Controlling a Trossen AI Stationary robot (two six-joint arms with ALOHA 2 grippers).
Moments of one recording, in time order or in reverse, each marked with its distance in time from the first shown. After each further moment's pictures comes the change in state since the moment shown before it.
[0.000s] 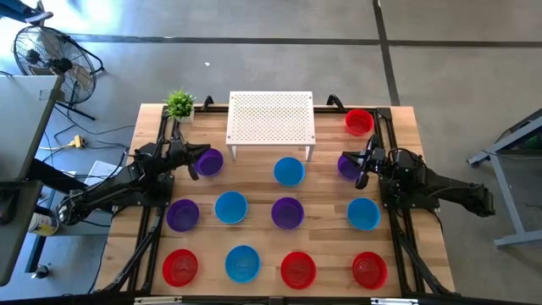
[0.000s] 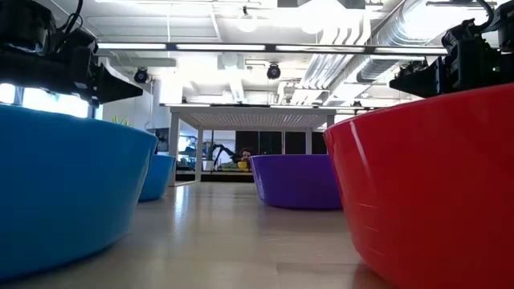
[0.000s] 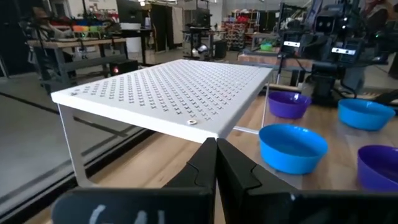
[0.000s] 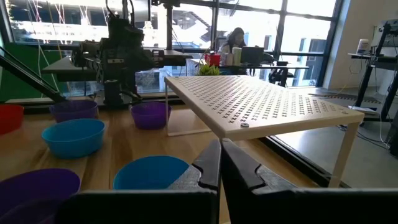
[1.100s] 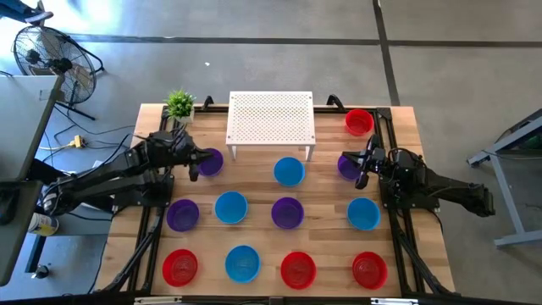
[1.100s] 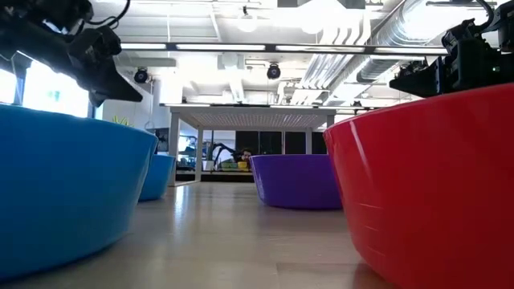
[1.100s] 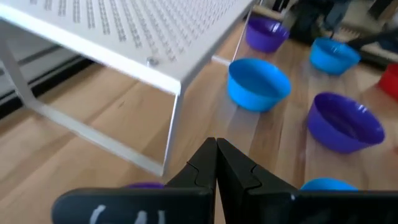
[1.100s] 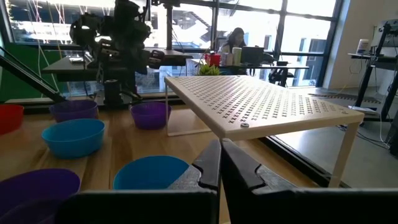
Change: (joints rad) left arm -0.016 0.379 0.322 -0.337 0.116 -0.123; right arm 0.000 0.000 0.000 0.000 0.000 0.000
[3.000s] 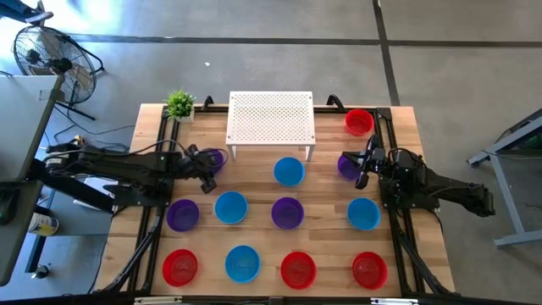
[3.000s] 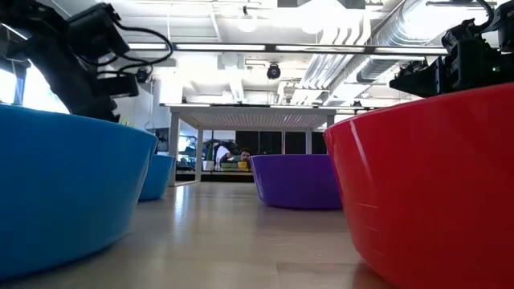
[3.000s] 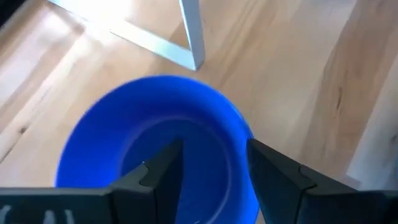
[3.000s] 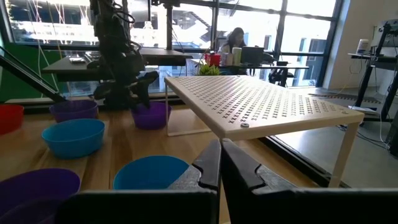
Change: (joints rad) left arm -0.363 0.522 0.038 -0.051 -0.491 -0.158; right arm 0.000 0.000 0.000 0.000 0.000 0.000
